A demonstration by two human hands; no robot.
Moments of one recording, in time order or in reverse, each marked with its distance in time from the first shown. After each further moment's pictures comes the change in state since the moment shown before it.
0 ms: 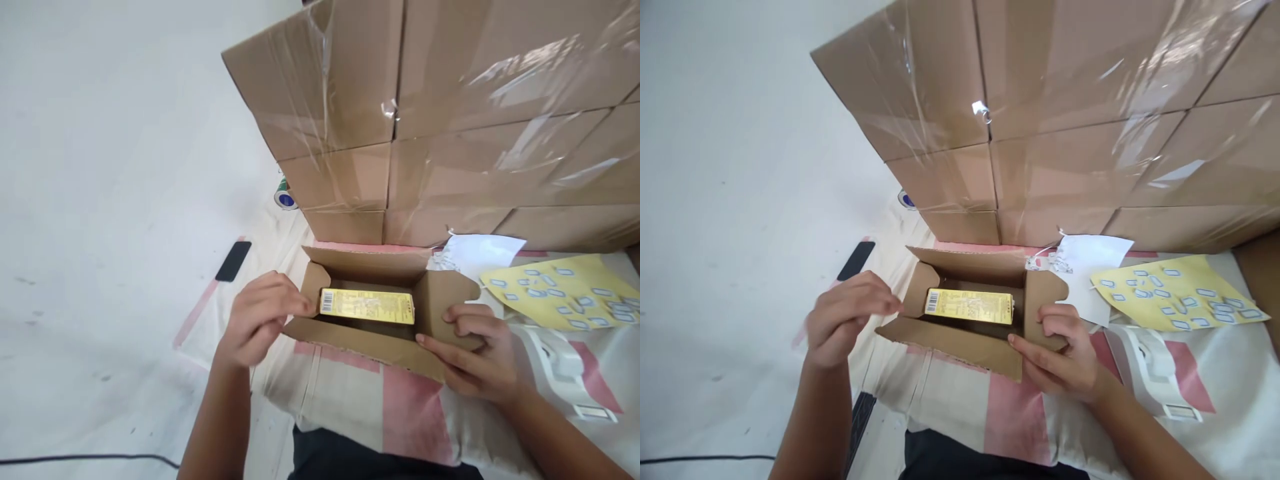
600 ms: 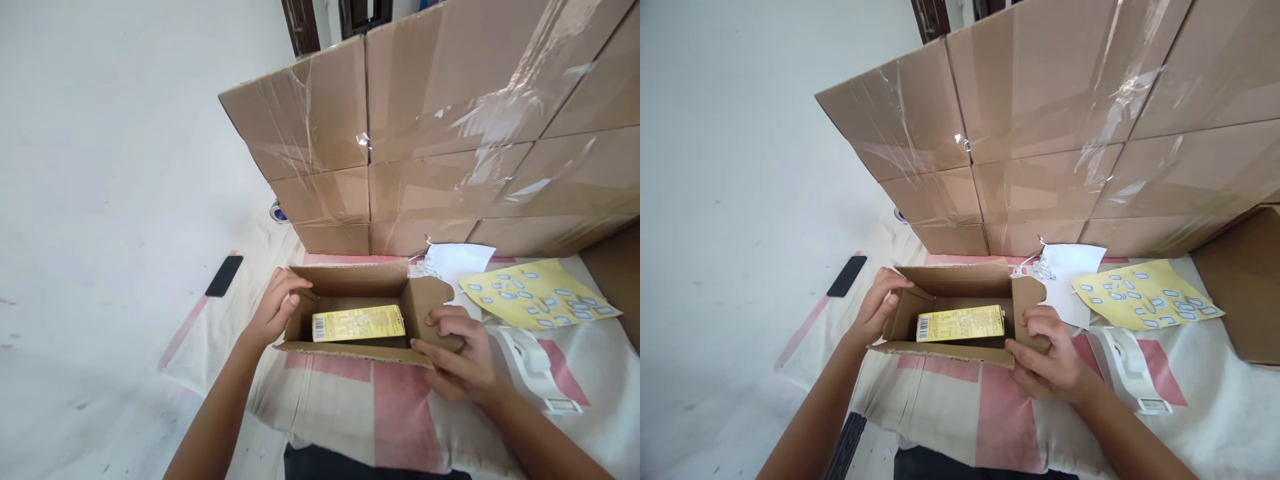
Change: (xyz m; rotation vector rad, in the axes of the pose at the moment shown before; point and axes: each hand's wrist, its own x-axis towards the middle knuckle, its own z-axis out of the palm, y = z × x) left_hand -0.007 -0.057 0.030 0.069 0.055 -0.230; right_hand 0.003 -0.002 -0.001 0.013 0.098 -0.107
